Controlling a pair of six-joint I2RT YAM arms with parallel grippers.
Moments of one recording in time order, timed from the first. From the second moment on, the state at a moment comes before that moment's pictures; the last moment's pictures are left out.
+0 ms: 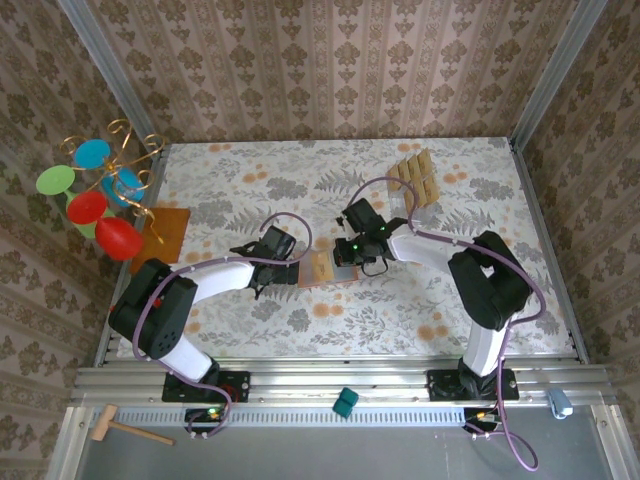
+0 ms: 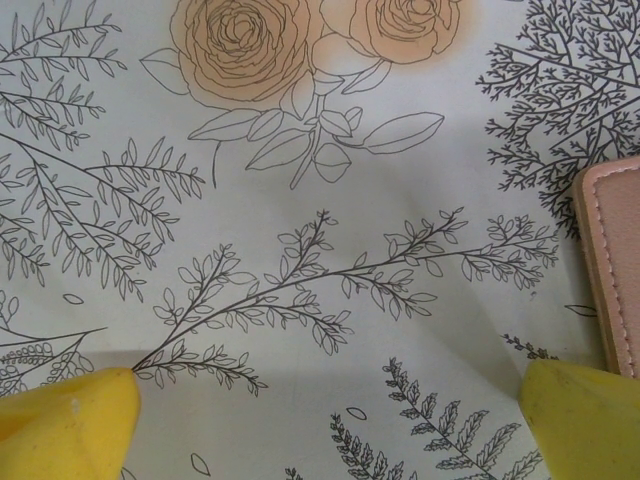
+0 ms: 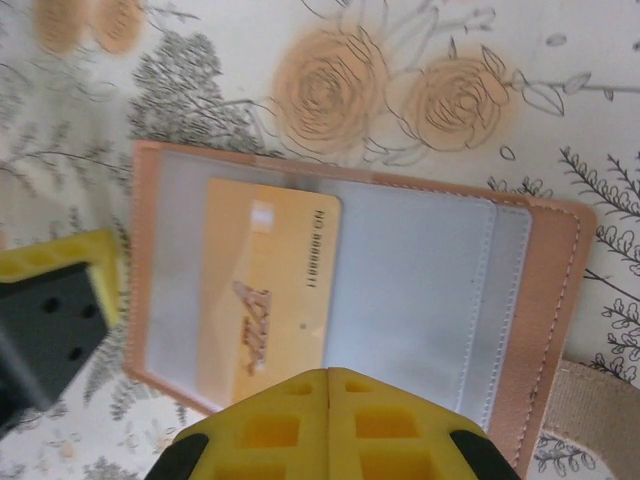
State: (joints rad) left arm -0.64 1.57 0.75 -0.31 -0.27 -0.43; right arm 0.61 1.82 1.13 -0.36 -0.22 0.48
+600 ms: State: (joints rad) left arm -0.64 1.58 0.75 -0.30 -0.26 -0.42; right arm 0.65 1.91 1.18 -0.38 -0.22 0.47
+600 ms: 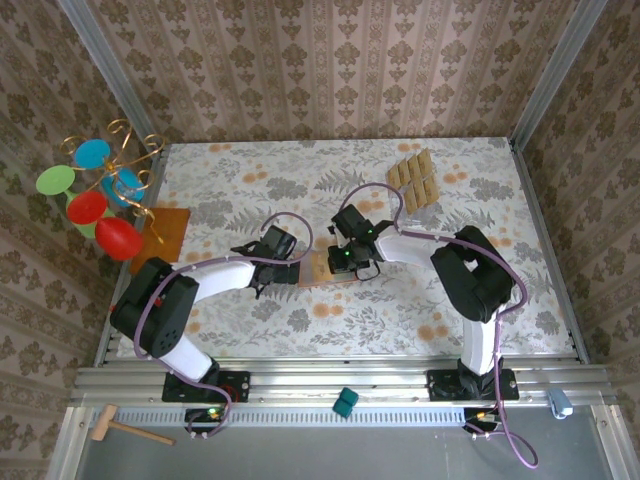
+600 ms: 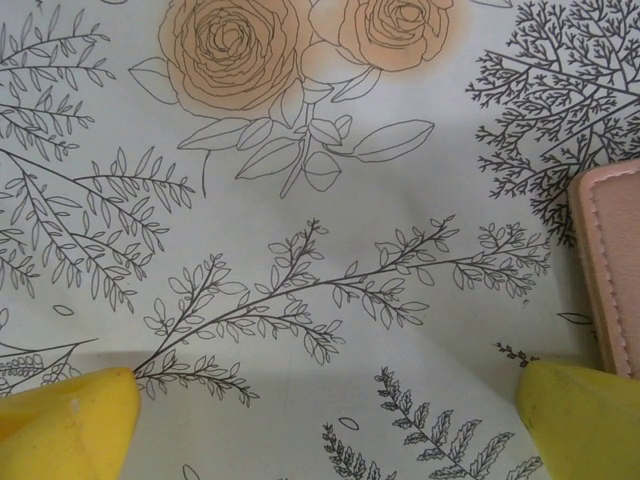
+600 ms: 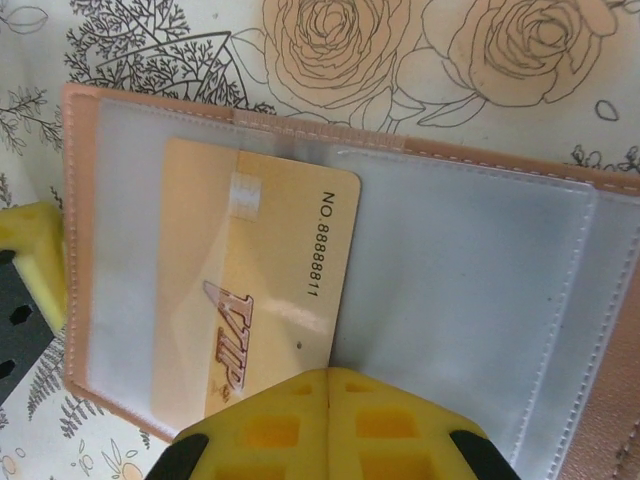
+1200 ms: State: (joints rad) left arm -0.64 1.59 0.76 -0.30 -0.26 -0.41; right arm 0.67 1.92 1.20 -0.38 -0.22 0.48
